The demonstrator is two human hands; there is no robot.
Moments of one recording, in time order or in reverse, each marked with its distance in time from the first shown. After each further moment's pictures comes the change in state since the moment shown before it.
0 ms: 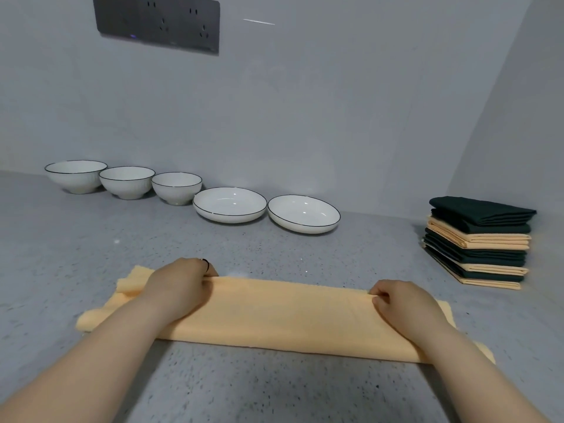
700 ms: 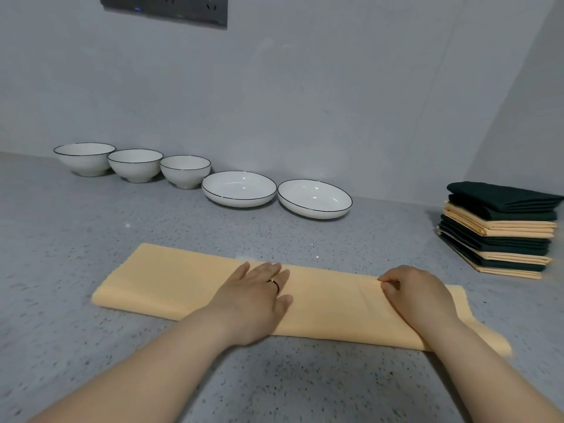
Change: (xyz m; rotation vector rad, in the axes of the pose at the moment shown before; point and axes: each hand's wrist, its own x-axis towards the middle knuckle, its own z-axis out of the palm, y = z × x) left_hand -0.030 0.061 0.025 0.100 -0.222 0.325; right_hand -0.001 -0.006 0.011 0.018 0.122 0.033
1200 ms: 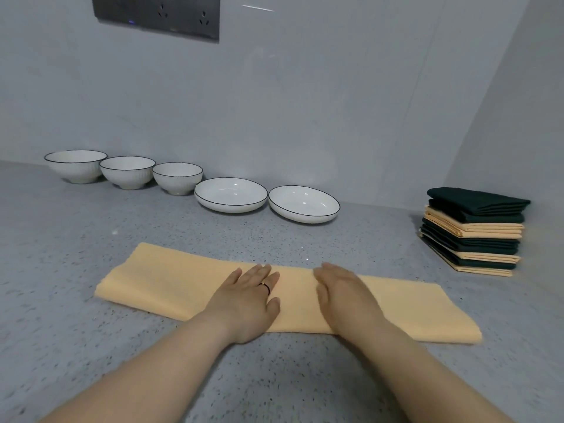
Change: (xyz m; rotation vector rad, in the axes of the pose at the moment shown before) left_hand 0.003 0.001 0.004 -0.015 -0.029 -0.027; right_hand -0.020 -0.067 0.008 0.062 -0.117 -0.231
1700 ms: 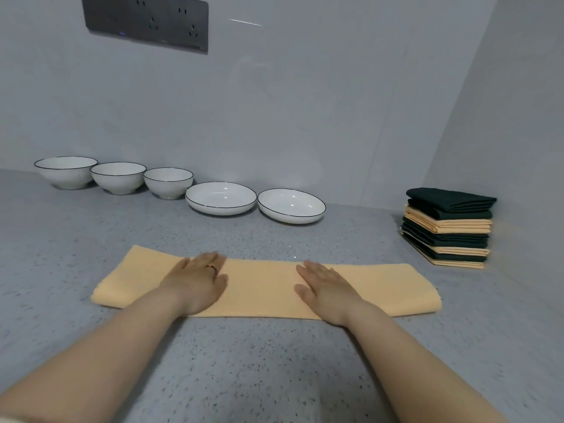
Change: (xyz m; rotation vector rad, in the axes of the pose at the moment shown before) left_hand -0.001 -0.055 -0.010 0.013 0.021 -0.161; right_hand 0.006 0.011 0.003 -0.042 -0.303 -0.016
